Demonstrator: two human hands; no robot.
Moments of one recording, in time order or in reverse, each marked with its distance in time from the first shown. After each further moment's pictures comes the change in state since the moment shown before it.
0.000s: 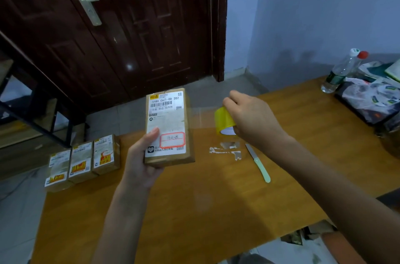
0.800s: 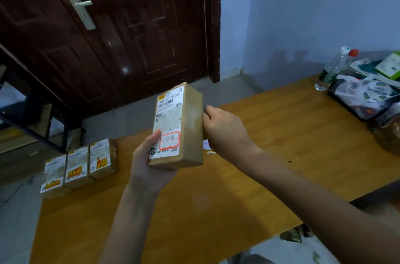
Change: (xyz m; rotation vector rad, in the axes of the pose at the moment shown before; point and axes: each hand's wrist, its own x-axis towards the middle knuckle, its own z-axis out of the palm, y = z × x) left_hand -0.001 -0.014 0.013 -0.156 -0.065 -0.100; right_hand 0.001 -0.044 0.023 -0.006 0.004 0.066
